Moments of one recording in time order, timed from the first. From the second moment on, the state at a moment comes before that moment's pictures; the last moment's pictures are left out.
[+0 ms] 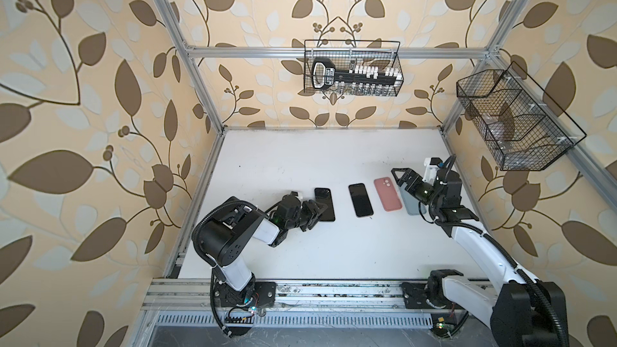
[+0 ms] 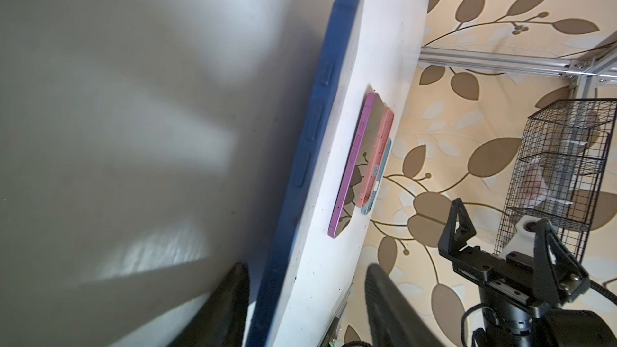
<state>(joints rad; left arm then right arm) -0.54 1.66 0.36 0.78 0.40 -1.41 0.01 1.06 0.58 0.04 -0.32 0.72</state>
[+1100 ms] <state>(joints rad) -0.54 1.32 0.75 -0.04 0.27 -0.99 0.00 1.04 0.59 0.00 -0.33 0.67</state>
